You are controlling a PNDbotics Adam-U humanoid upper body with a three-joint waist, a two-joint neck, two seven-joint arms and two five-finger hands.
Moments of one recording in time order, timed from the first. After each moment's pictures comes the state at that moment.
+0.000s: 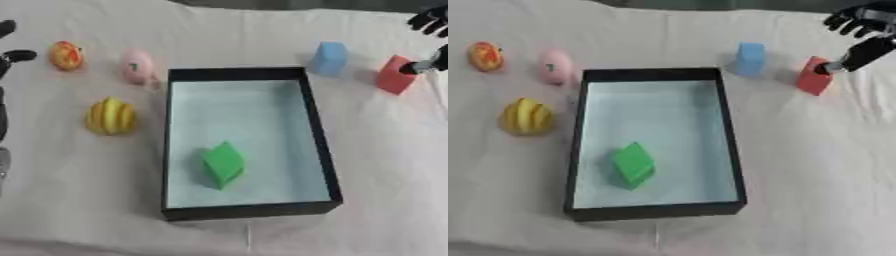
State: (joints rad) left arm -0.26 0.49 -0.03 -1.98 0.36 0.09 0.48; right arm -0.93 -0.77 0.22 -1.02 0.49 0.00 0.57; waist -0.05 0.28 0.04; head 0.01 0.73
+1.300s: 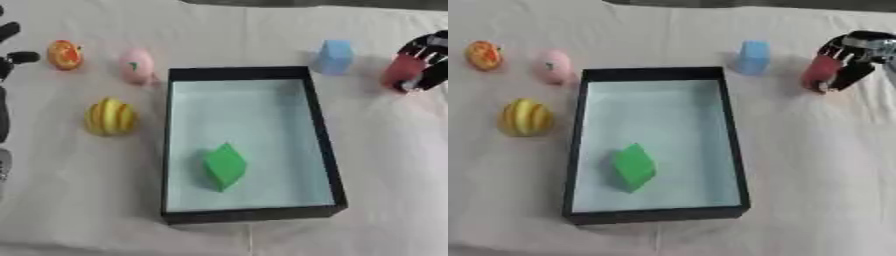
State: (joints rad) left arm -0.27 0.49 -0.03 -1.98 0.36 0.09 0.48; right arm -0.98 -0.67 0.18 -0.83 0.67 0.00 0.52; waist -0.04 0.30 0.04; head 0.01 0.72
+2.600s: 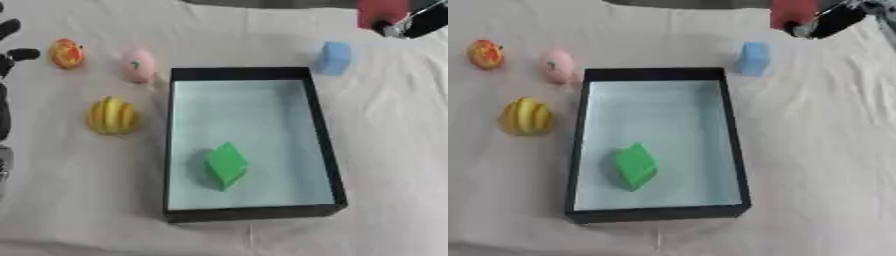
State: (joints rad) left arm -0.27 0.49 -0.03 -1.98 0.36 0.08 0.48; right arm -1.04 -0.73 0.38 -1.25 0.39 -0.16 0.36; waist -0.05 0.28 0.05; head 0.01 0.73
